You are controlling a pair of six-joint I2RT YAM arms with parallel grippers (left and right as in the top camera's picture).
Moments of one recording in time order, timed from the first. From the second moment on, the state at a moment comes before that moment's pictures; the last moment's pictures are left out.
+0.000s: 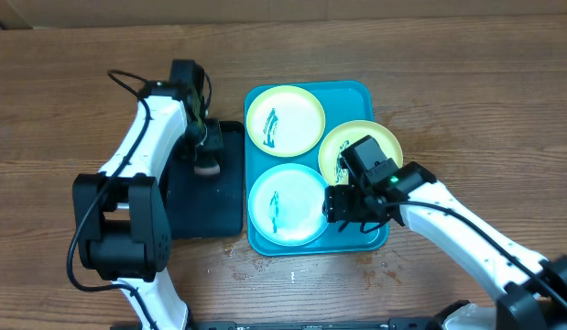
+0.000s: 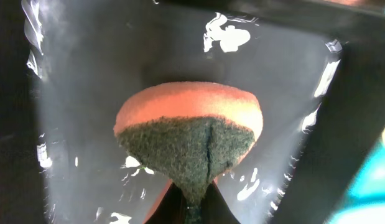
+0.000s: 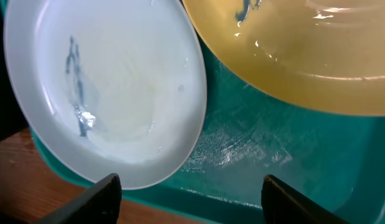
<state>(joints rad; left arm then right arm) -0.08 1.96 1.48 -1.01 0.01 -0.29 0.54 1.49 0.94 -0.76 -0.23 0.51</state>
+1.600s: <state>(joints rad) -0.44 1.88 1.65 -1.17 0.22 -0.43 0.56 1.65 0.84 -0.52 -0.11 0.67</state>
